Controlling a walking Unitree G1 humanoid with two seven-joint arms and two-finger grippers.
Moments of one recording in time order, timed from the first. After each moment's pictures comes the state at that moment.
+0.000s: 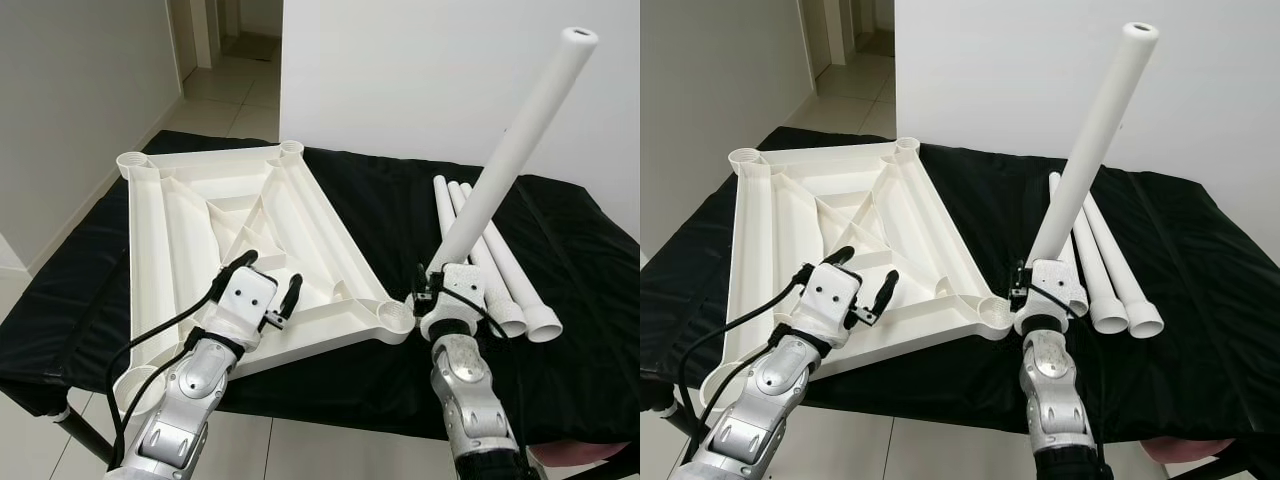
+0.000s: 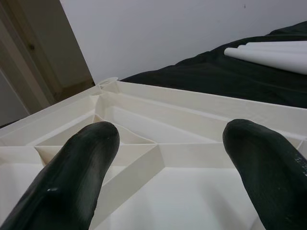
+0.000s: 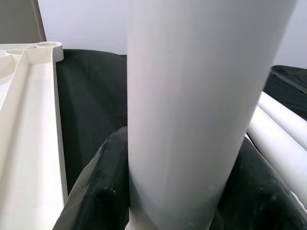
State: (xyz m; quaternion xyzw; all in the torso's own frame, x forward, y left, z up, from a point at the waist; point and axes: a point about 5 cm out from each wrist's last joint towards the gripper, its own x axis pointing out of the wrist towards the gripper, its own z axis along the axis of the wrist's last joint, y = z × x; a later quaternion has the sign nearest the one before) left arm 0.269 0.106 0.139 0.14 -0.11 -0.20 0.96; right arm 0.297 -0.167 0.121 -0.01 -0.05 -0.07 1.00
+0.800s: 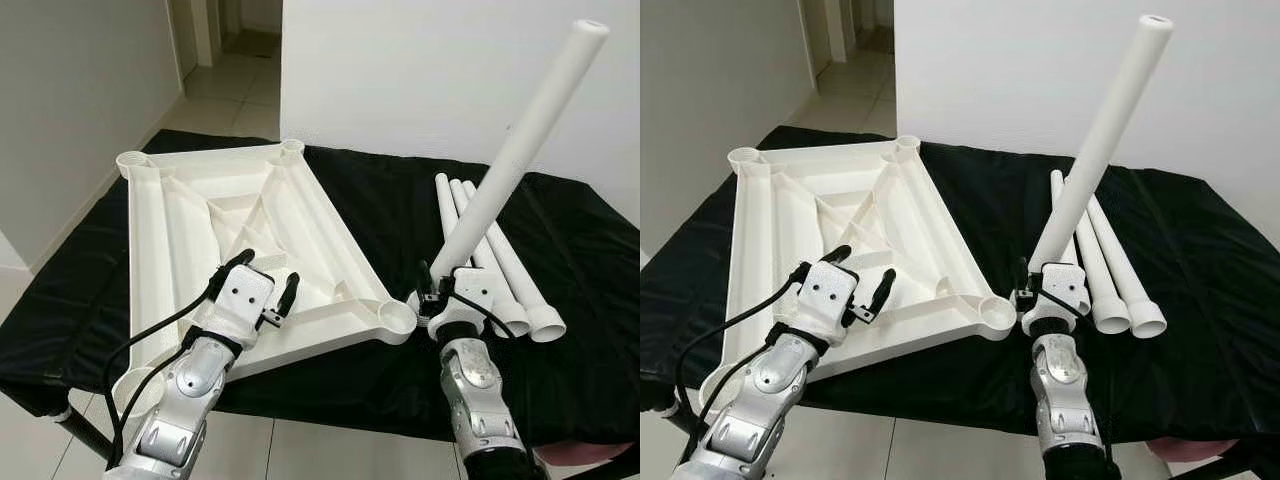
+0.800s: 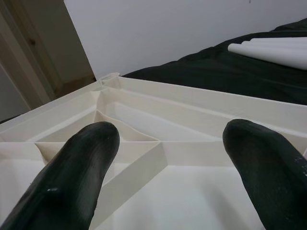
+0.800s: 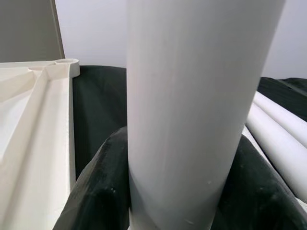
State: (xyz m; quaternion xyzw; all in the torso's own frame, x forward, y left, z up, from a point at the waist) left arm 0.270 0.107 0.141 0.13 -0.11 -0.19 0.97; right arm 0.291 -0.170 0.120 0.01 -0.10 -0.03 0.99
